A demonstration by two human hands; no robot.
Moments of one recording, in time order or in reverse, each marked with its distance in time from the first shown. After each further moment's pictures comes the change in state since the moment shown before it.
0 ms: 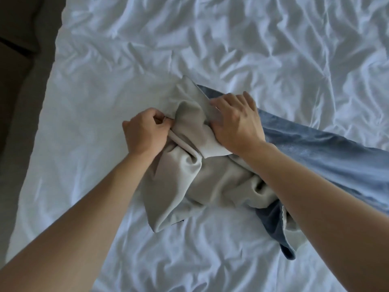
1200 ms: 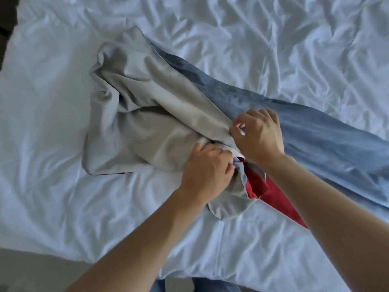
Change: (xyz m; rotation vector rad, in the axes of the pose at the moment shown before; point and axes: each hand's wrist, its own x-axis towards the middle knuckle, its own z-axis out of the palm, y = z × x) left_hand -0.242 0.141 0.100 0.057 -0.196 0.617; right_hand -0.162 0.135 -0.044 -0.021 0.083 0.094
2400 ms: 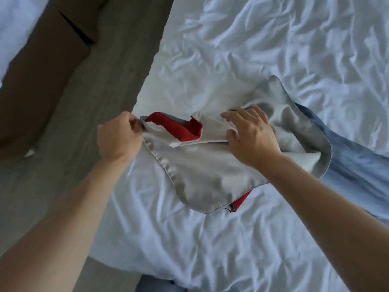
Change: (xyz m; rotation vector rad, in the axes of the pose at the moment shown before) left_hand -0.057 -0.442 -0.259 0.028 0.225 -0.747; right_hand 0.132 -0.343 0.078 0.020 -0.108 -0.282
